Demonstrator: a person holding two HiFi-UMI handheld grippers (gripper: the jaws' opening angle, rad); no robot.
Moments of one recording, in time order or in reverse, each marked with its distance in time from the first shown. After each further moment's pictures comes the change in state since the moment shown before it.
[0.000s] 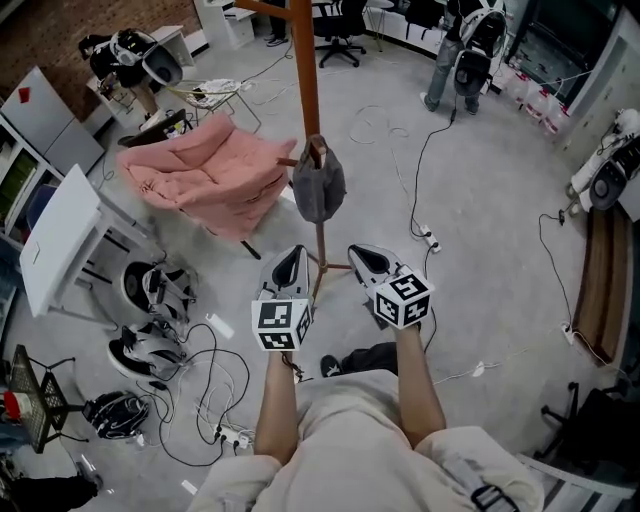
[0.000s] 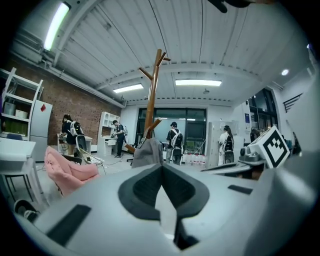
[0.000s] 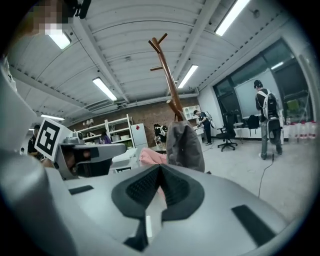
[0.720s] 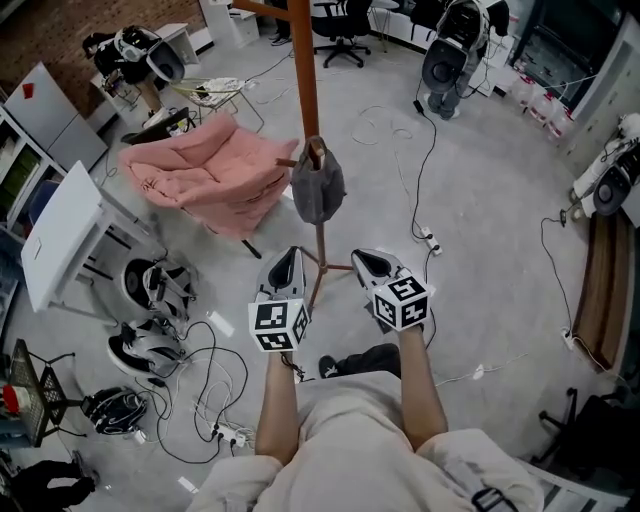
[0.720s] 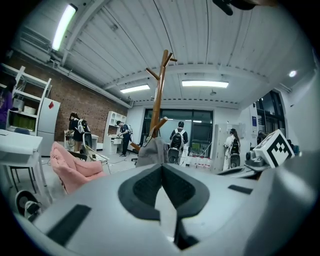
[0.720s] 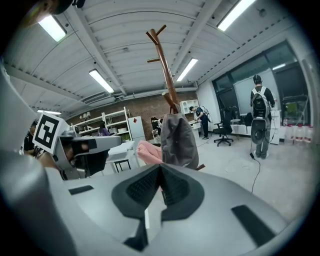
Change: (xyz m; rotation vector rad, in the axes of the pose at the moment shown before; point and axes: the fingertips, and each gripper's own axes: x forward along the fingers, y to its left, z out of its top) left arm -0.001 0.009 -0.007 -0.056 -0.010 0.060; right arm -0.004 -0.012 -0.018 -0.016 0.090 -0.039
